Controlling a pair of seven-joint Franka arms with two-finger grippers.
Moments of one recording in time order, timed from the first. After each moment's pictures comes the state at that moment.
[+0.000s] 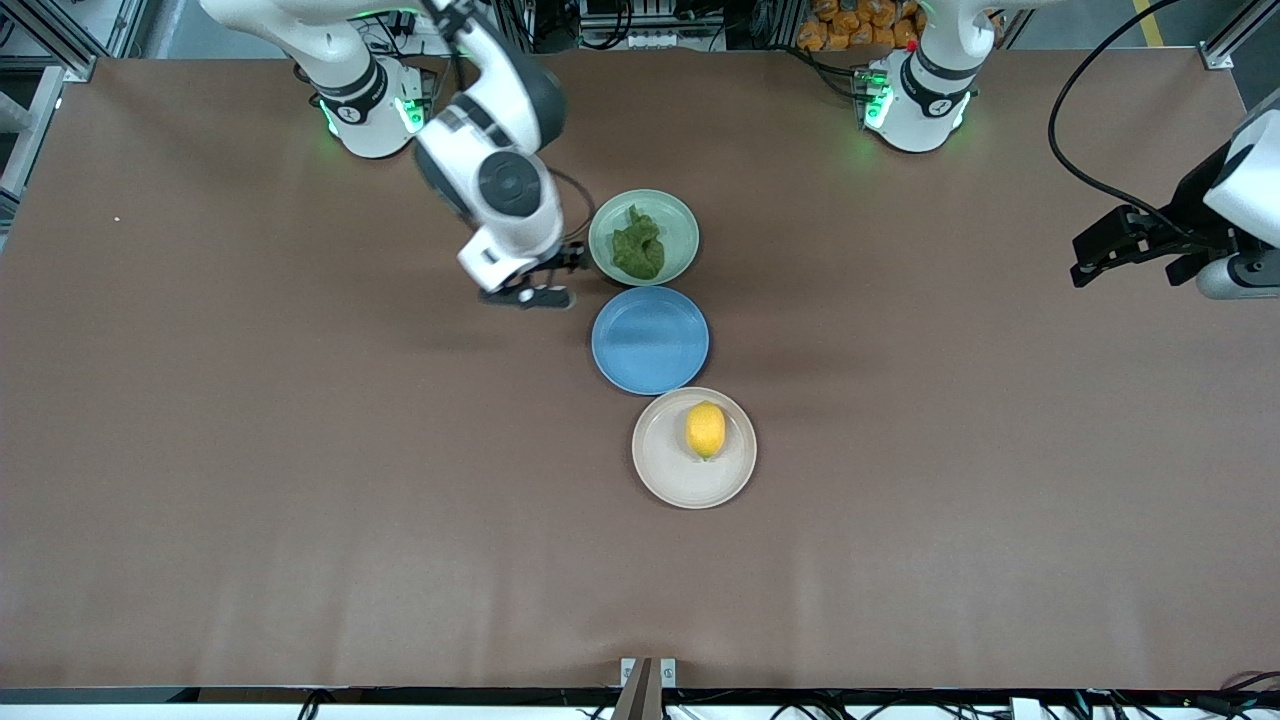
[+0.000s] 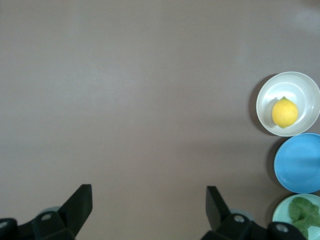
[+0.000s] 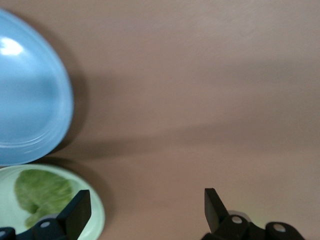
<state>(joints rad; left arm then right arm) -0.03 0.07 -0.10 -1.44 0.01 1.55 -0.13 0.26 0.29 0.41 -1.97 -0.03 1.98 0.72</state>
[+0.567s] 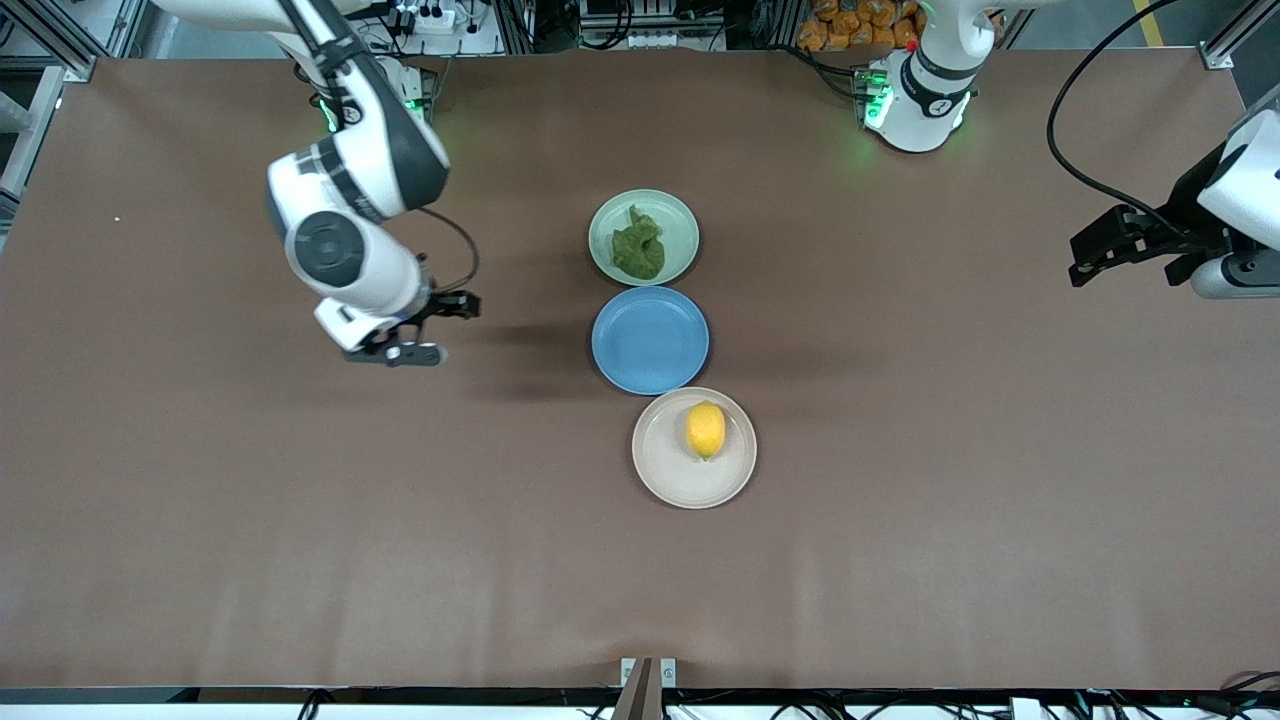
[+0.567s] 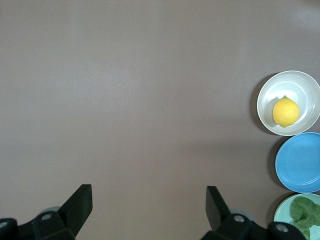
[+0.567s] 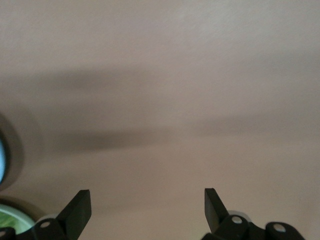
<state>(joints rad) -0.03 0.07 -0.10 -1.44 0.02 1.55 -0.12 0.07 0.21 0.30 -1.97 -0.03 1.95 0.42</state>
